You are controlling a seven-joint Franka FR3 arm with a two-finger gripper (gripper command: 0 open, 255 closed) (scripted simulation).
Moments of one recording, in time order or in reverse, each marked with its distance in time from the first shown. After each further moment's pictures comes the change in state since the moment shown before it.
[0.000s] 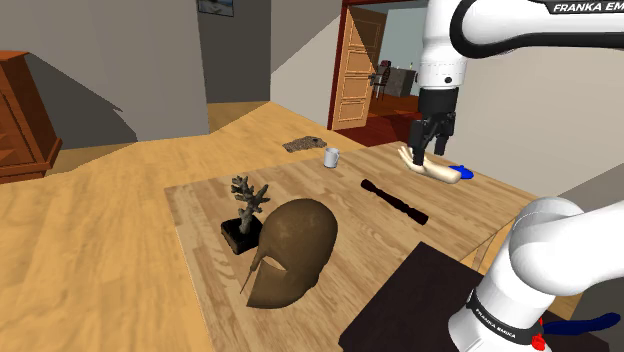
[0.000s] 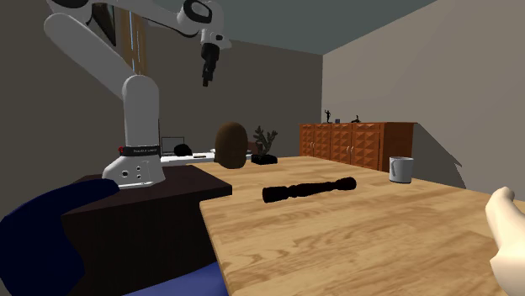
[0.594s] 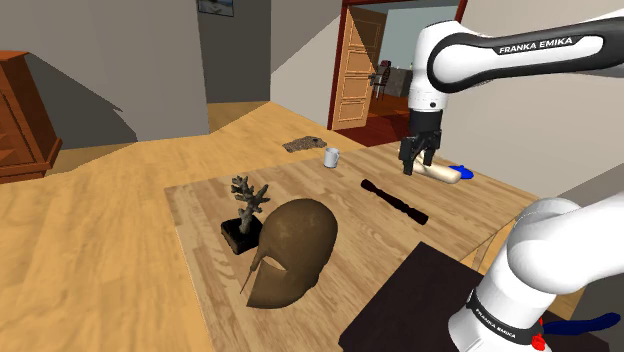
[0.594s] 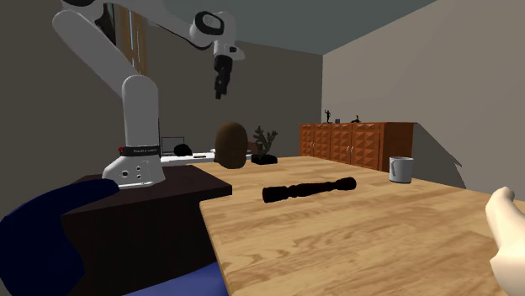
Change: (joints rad) arm -0.048 0.102 -0.110 -0.094 -0.087 0.220 -0.091
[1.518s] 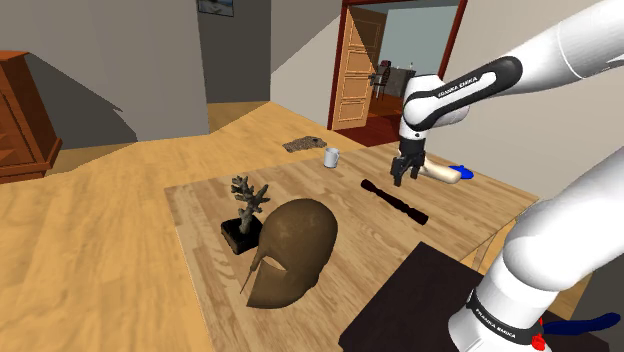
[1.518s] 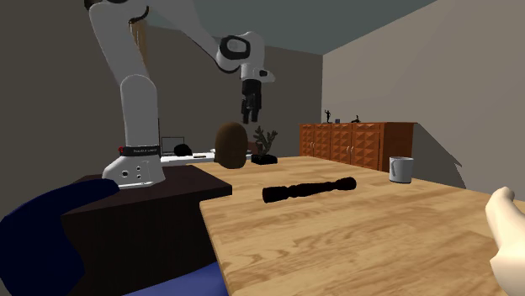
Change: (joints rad) arm -0.073 0.400 -0.241 0.018 -0.091 0.443 -0.204
